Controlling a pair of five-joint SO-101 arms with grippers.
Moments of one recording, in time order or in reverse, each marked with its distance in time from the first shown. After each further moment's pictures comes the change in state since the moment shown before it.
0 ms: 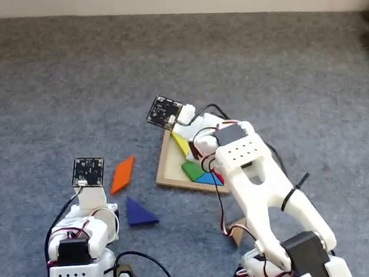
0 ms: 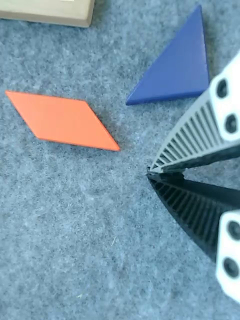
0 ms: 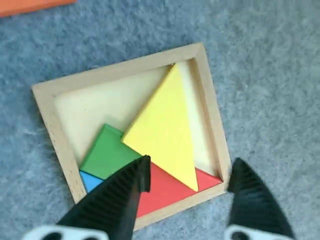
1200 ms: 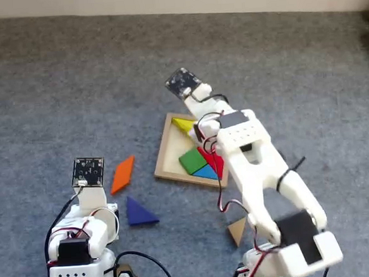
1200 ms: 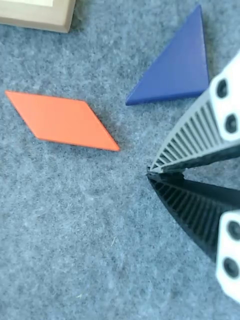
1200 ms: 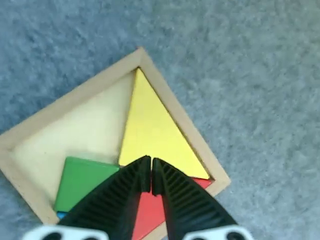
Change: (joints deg) left arm 0.0 0.0 0.0 0.0 0.0; right arm 4.7 9.2 -5.8 -7.5 -15.6
